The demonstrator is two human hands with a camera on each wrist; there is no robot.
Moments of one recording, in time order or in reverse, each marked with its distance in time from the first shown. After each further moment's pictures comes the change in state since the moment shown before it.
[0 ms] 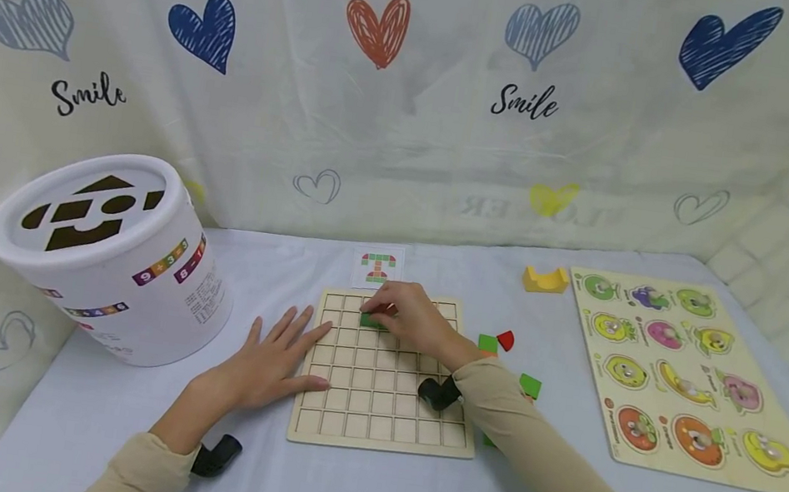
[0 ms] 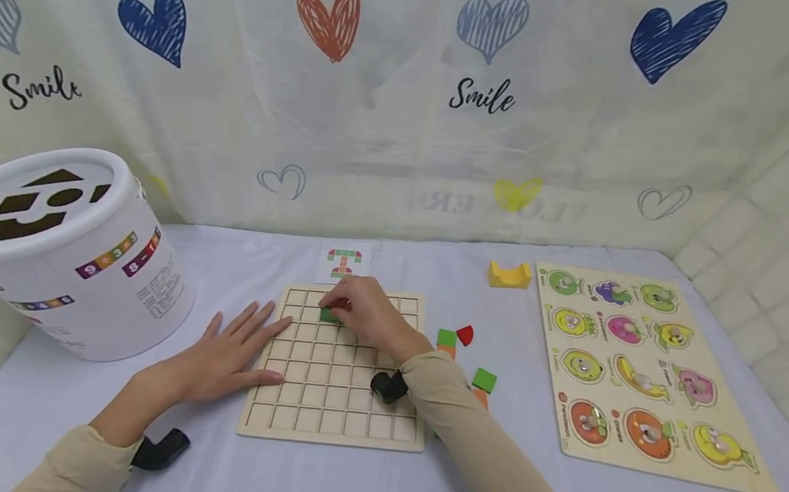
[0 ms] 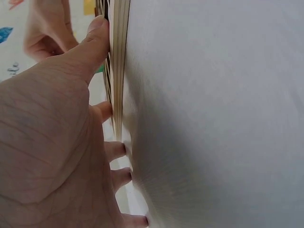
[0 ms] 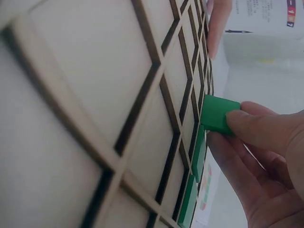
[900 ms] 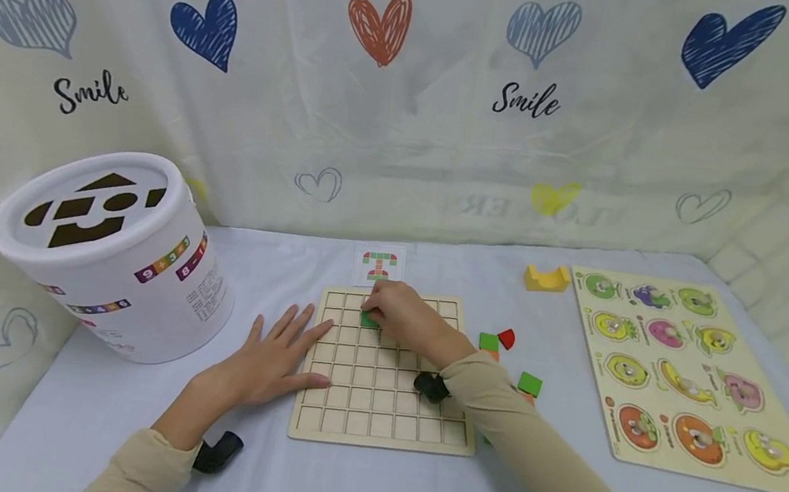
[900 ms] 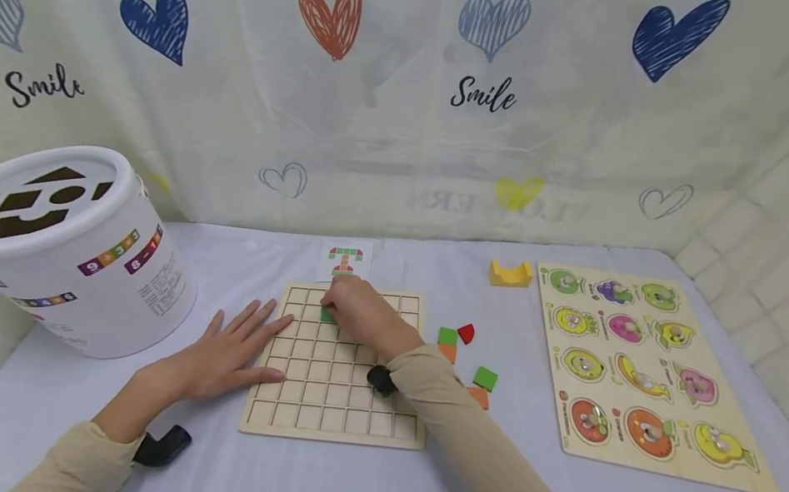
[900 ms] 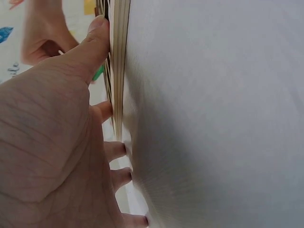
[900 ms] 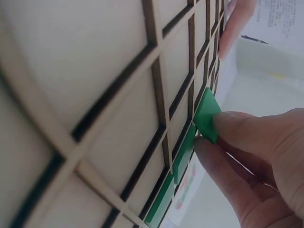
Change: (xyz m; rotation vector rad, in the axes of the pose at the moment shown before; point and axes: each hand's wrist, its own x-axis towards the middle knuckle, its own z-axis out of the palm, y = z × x) left_hand 0.004 -0.004 0.004 -0.005 -0.011 -0.005; right_hand 0.010 -0.012 0.005 -0.307 -0.148 0.052
